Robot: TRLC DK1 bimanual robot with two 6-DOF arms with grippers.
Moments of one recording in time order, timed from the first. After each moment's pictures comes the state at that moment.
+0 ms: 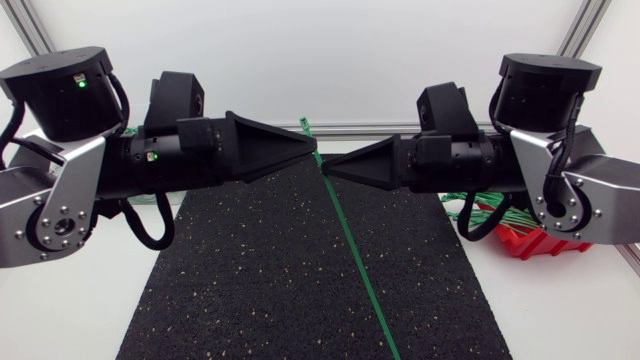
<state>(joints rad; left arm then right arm) -0.46 1.29 0.75 0.48 0.92 -0.77 0.40 1.32 0.75 0.38 -1.04 0.66</state>
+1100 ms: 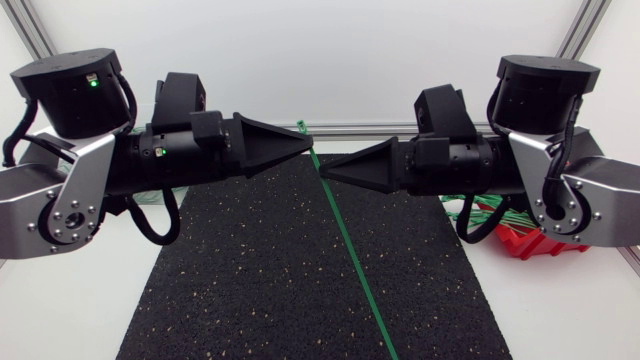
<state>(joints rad) -0.45 1.33 0.77 0.48 0.88 -0.79 0.42 1.32 0.74 0.38 -1.04 0.67</state>
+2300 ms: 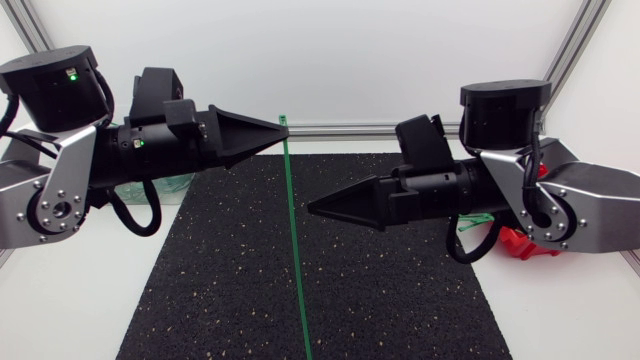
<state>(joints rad) -0.34 1.32 0.77 0.48 0.95 -0.79 0.47 1.34 0.74 0.17 -0.98 0.34</state>
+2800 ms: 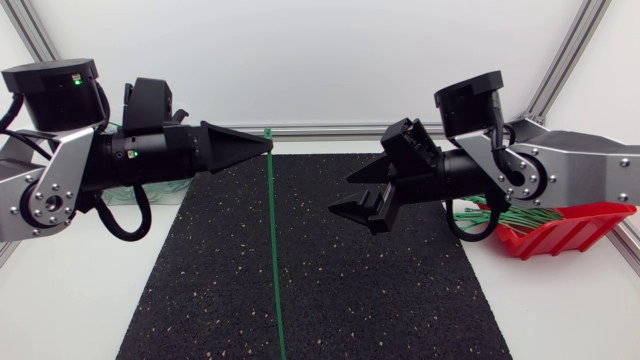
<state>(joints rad) -0.26 1.33 0.77 0.32 0.96 -0.54 0.41 1.48 0.88 -0.11 -0.58 -0.37</state>
